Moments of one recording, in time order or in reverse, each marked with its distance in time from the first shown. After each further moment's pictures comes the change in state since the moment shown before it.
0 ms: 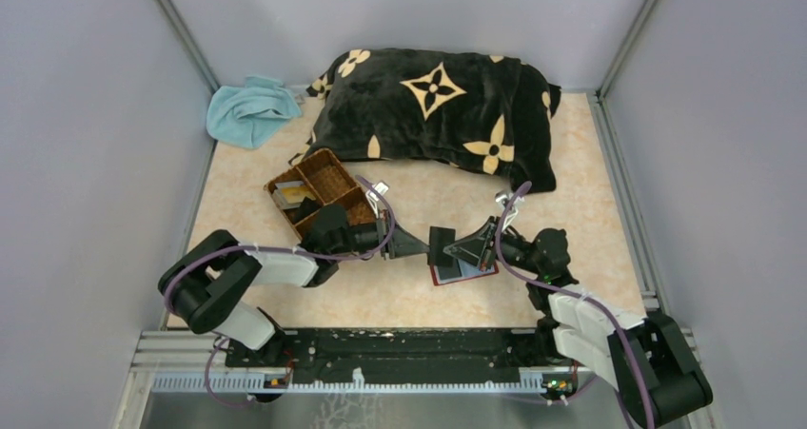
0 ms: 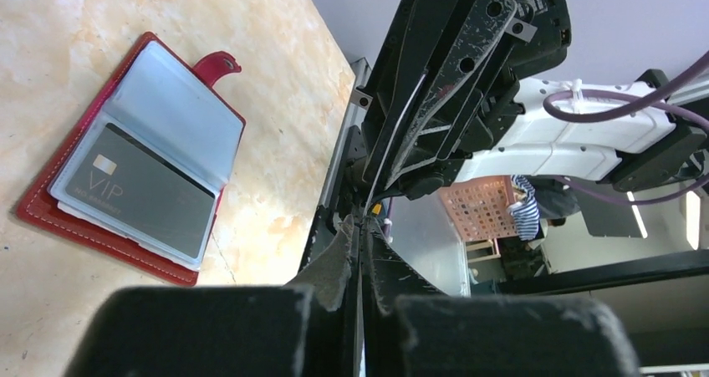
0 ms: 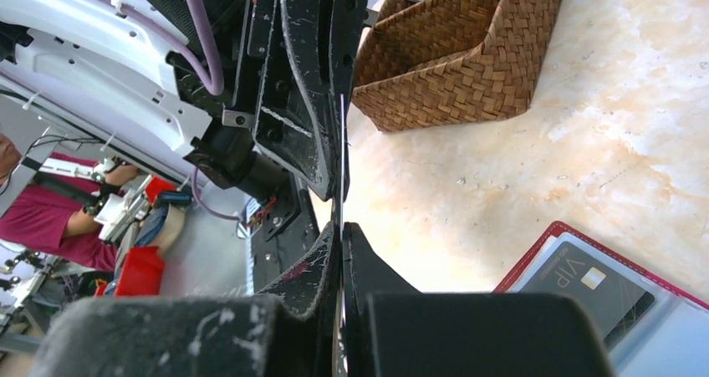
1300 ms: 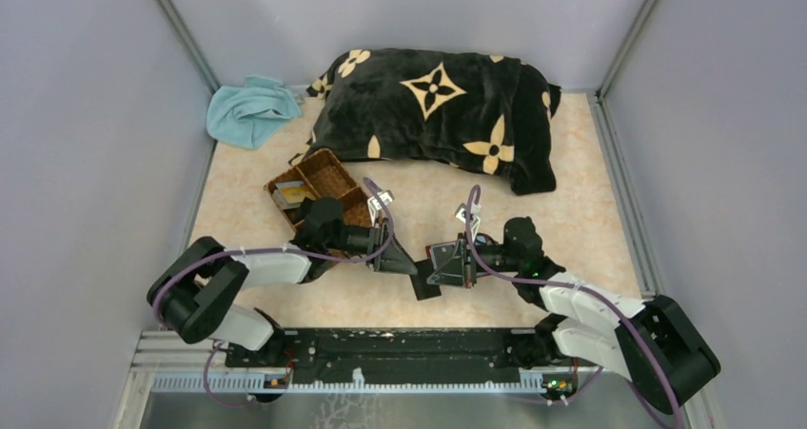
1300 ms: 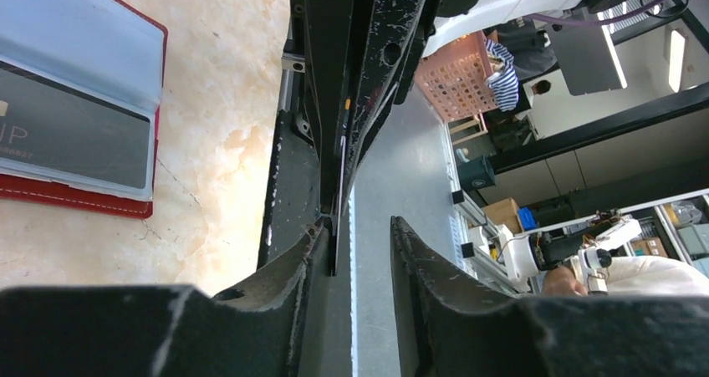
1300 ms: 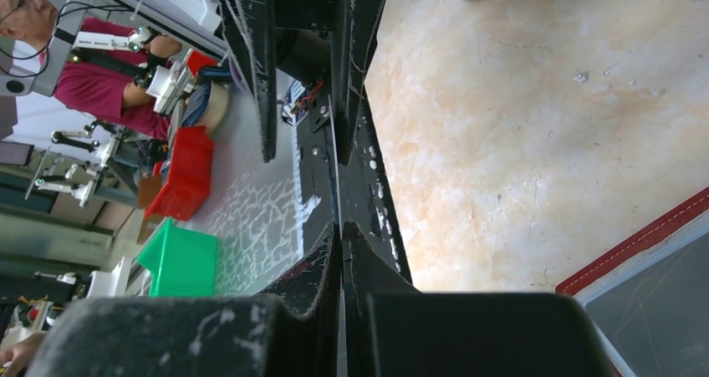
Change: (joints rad) left arm 0.063 -0.072 0.010 -0.145 0.377 0.153; right arm 0.220 0.061 0.128 -0.364 -0.094 -0.140
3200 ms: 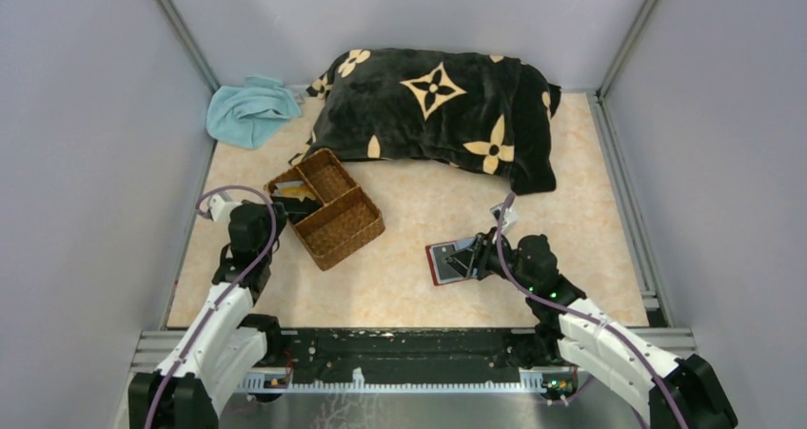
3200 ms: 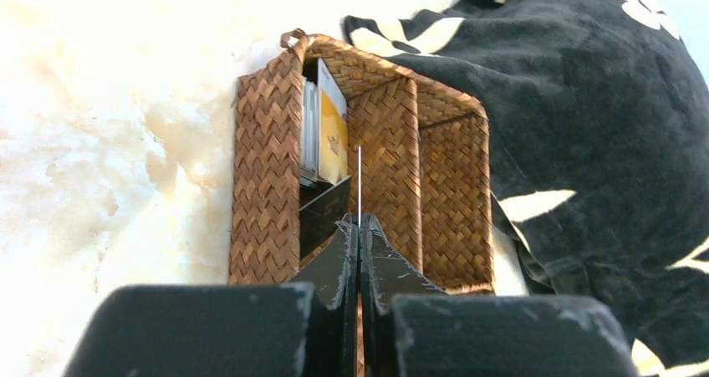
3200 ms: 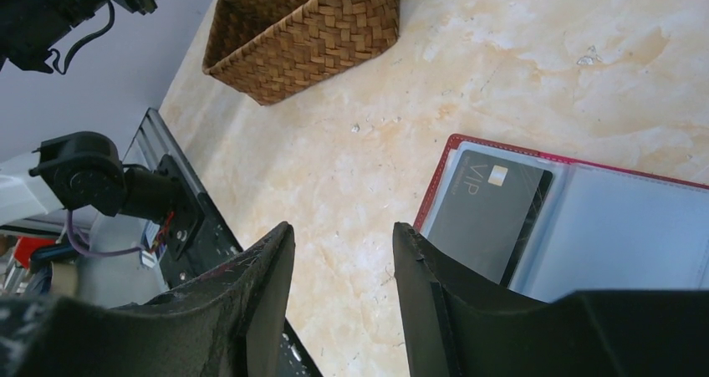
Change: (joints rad) left arm 0.578 -0.682 -0.114 -0.838 -1.366 -0.085; right arm 0.006 -0.359 -0.091 -0.286 0.578 -0.008
